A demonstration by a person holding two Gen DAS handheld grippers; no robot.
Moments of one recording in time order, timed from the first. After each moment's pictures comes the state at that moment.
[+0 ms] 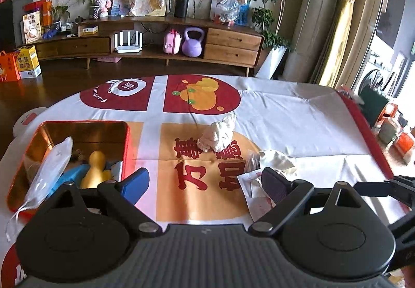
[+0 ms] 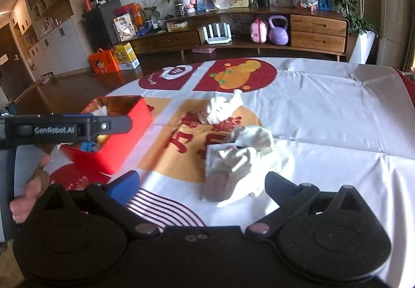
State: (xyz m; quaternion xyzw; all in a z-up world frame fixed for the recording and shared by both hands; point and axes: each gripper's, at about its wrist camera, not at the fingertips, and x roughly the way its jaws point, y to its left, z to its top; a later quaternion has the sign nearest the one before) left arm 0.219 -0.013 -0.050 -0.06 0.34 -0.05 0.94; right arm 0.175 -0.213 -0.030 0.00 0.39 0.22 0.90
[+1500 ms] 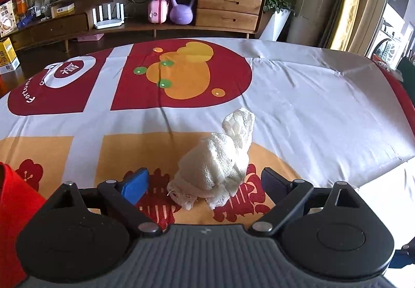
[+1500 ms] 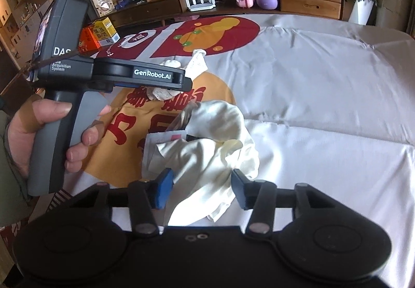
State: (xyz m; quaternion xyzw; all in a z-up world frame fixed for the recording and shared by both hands) left arm 0.402 -0.057 -0.156 -0.03 0.41 -0.07 0.91; right arm 0.266 -0.224 -0.109 0.01 0.46 0.20 0.87
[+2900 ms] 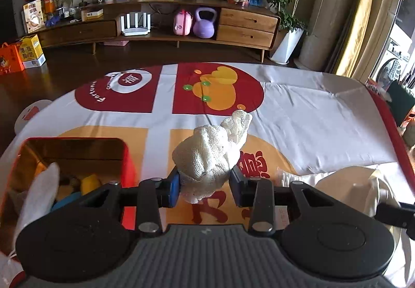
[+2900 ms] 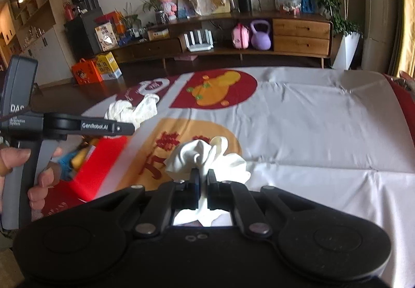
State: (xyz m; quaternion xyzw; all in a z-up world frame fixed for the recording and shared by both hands) left arm 0.299 0.000 -0.059 -0.05 0.39 -0.03 0.92; right arm 0.209 -0.217 -0.008 0.01 0.37 0.19 0.91
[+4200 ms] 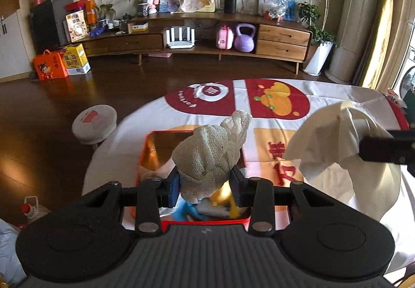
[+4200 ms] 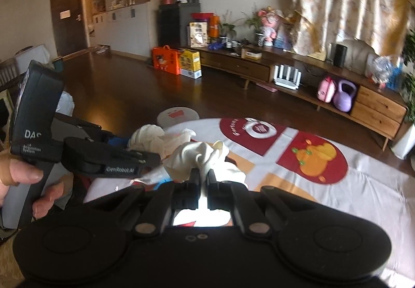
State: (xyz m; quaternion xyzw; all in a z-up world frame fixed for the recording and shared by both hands) left arm 0.185 0.118 0.015 -0.02 0.37 0.05 0.93; right arm 0.176 -0.041 0.081 -0.13 0.30 0.36 0.87
